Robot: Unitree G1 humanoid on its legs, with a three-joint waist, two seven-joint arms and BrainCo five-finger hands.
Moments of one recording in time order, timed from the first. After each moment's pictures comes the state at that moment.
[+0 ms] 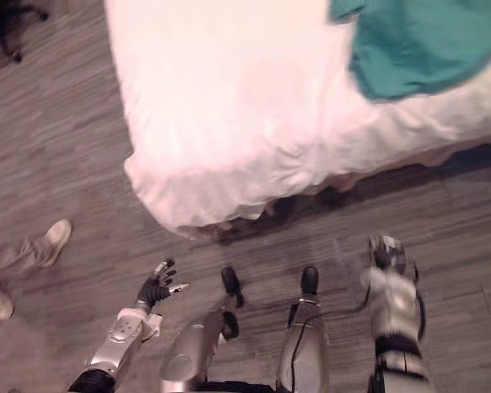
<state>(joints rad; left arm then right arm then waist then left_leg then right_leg) -0.11 0.22 -0.10 0.65 -0.08 -0.17 0.01 0.18 -0.17 -0.40 0.75 0.64 -0.22 0.05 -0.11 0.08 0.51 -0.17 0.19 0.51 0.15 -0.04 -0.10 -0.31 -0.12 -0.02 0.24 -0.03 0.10</state>
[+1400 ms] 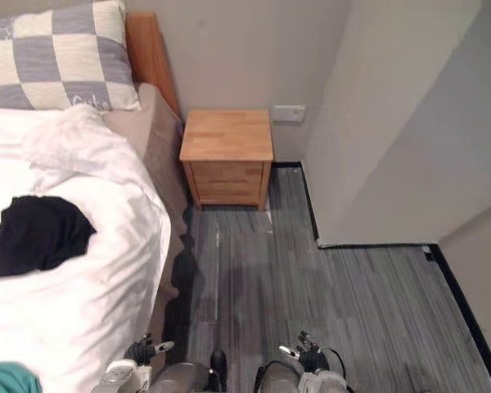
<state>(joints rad) 0.08 0.12 0.19 1.01 0.02 -0.01 0.02 0.08 -0.07 -0.23 0.95 0.24 -0.17 0.20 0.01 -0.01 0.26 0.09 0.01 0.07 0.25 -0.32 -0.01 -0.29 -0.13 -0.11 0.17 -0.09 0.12</state>
